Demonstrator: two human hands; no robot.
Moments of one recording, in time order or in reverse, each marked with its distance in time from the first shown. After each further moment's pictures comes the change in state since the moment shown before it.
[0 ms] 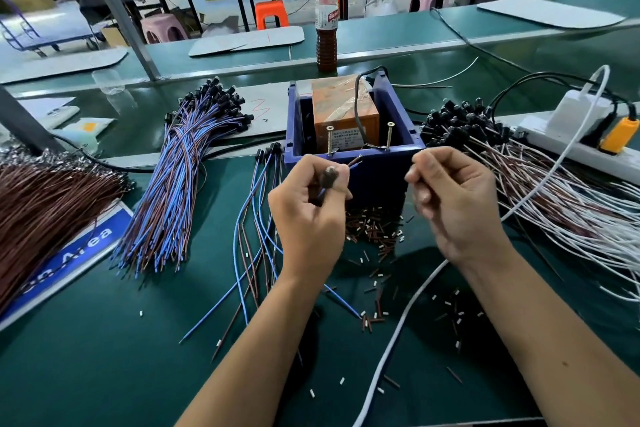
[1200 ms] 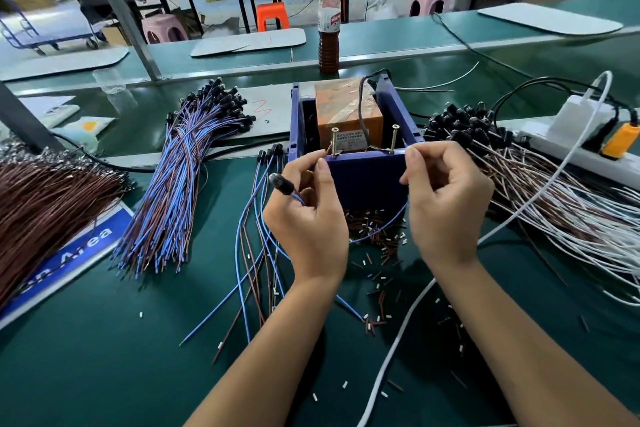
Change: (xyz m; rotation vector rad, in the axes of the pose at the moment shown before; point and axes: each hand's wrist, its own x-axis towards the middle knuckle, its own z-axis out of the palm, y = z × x) left_hand -0.004 0.001 0.010 0.117 0.351 -0.073; right_hand 0.002 0.015 0.024 -0.790 0.321 -0.543
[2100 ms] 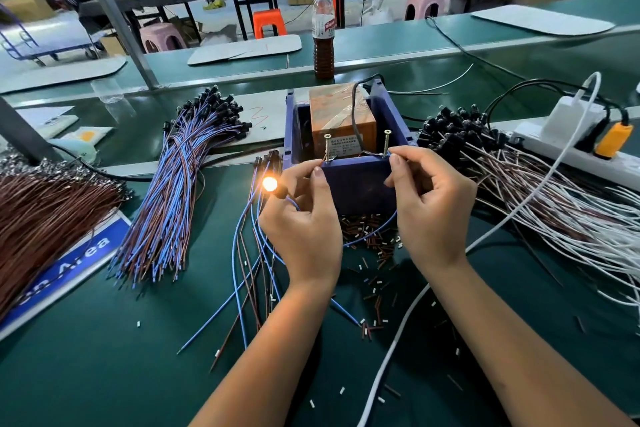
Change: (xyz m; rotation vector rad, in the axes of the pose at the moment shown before) left_hand 0.002 0.006 0.001 0.022 -0.008 -0.044; right_hand 0.001 -0.001 0.004 -0.026 -0.043 -0.030
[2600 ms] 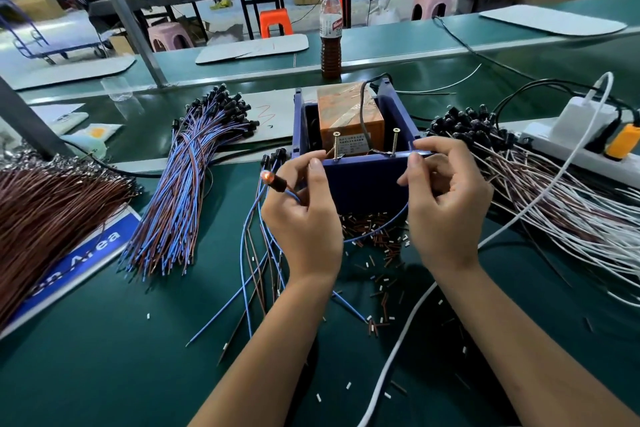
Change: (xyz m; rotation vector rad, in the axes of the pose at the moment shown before) left_hand 0.008 0.006 -0.007 -0.055 -0.043 -0.016; right_hand -0.004 0.003 -0.003 0.110 -0.005 0.025
